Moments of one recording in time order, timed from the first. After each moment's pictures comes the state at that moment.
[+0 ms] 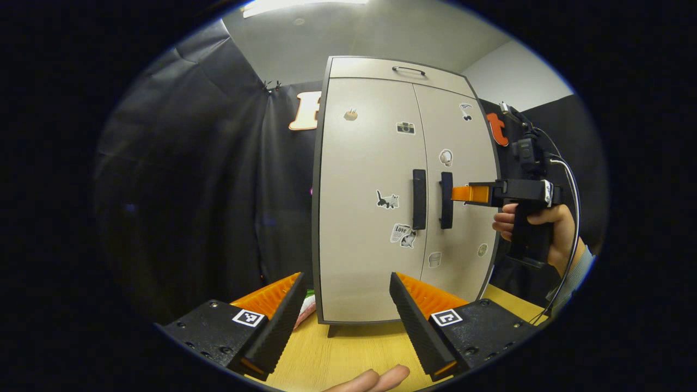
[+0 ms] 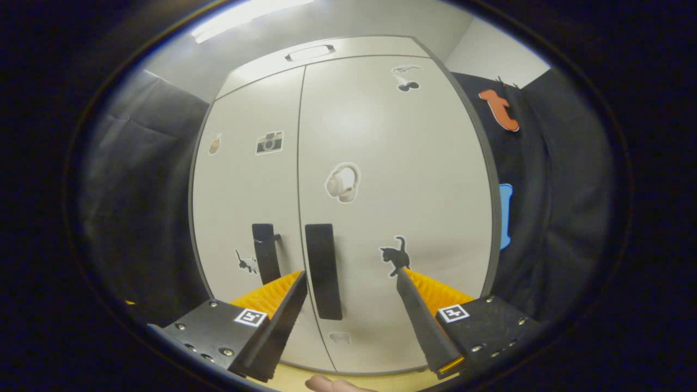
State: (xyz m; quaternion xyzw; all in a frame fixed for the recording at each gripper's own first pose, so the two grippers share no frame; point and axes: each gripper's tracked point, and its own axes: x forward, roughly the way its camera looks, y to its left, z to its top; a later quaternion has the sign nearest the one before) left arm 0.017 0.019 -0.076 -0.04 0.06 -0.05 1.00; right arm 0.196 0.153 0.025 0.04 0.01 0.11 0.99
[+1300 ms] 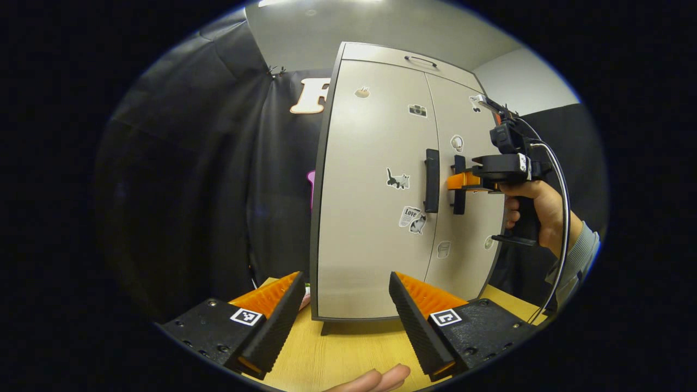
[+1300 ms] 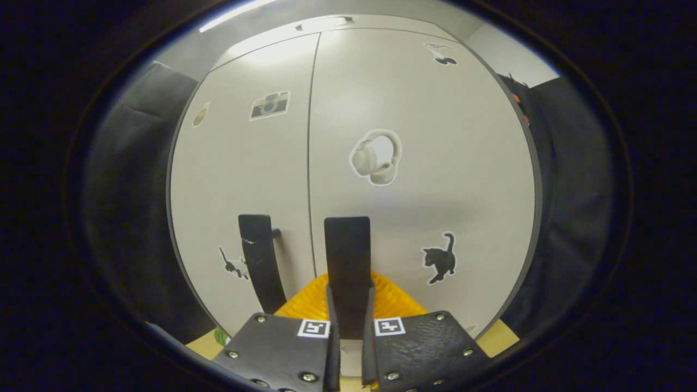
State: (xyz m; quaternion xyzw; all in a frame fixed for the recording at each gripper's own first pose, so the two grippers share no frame) left arm 0.042 0.030 -0.123 -0.06 0.07 -0.07 0.99; right arm 0.233 0.189 0.009 0.05 0.04 0.09 0.99
